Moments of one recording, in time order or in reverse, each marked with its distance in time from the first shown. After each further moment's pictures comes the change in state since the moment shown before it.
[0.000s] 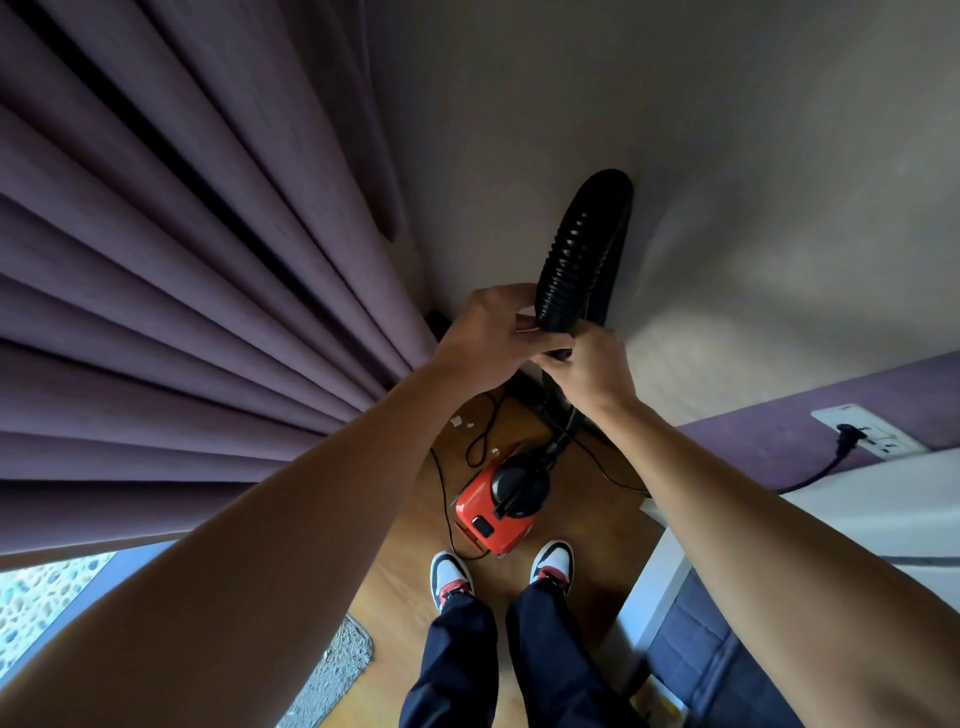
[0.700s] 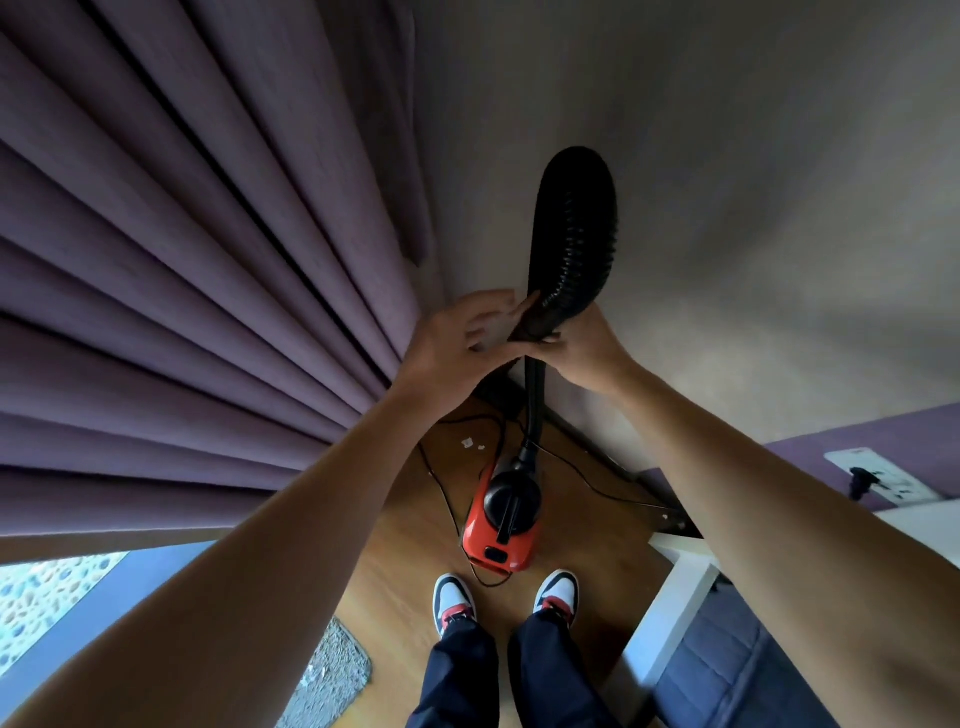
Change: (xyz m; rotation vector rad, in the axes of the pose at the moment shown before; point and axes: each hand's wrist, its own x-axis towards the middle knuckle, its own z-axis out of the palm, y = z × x) left_hand -0.032 0.002 -0.048 0.000 0.184 -0.029; right_hand 0.059 -0.035 -0.009 0.186 -0.250 -0.175
